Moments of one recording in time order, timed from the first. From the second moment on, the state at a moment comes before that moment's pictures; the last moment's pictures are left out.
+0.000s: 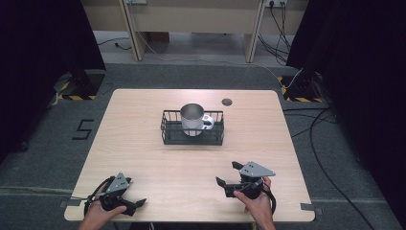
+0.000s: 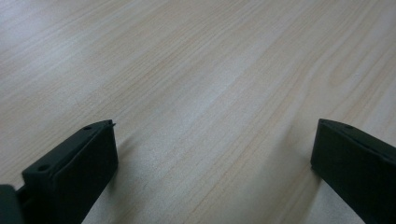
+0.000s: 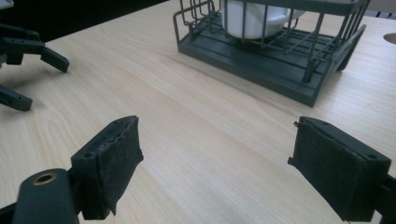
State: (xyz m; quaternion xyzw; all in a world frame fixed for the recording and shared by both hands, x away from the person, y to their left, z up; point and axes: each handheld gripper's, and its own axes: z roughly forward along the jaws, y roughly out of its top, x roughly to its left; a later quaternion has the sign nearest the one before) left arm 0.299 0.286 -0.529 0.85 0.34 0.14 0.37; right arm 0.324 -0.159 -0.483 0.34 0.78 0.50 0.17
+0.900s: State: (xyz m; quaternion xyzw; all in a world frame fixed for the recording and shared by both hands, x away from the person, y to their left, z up) left arm 0.299 0.286 -0.529 0.85 0.34 0.14 0.37; right arm 0.307 -0.172 -0.498 0.36 0.79 0.47 0.18
